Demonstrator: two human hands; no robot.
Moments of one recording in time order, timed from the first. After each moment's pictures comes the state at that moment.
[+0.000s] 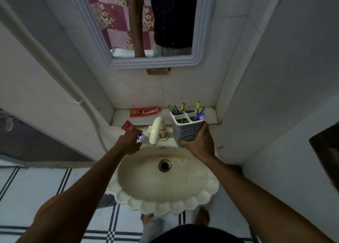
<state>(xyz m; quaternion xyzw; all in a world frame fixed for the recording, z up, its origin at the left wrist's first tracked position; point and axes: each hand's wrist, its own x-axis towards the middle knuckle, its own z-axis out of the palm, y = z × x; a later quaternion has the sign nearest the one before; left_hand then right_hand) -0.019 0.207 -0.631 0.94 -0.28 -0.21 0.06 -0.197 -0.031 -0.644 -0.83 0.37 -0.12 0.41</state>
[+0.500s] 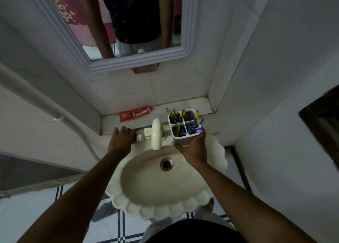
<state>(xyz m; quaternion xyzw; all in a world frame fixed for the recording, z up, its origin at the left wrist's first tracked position) 0.048 0.211 -0.674 0.87 -0.45 -0.04 -0.20 -0.184 0.025 -0.682 -0.73 0.49 -0.15 0.45</state>
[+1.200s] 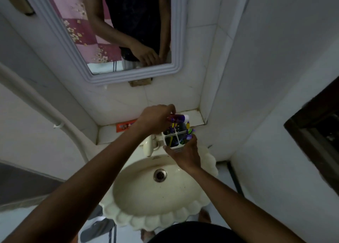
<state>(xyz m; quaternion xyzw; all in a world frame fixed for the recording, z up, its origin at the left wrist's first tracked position) -0.027 0.066 -0.511 0.84 -0.54 -0.05 0.01 -0.191 0.023 -0.656 -0.75 0.47 -0.10 0.46</state>
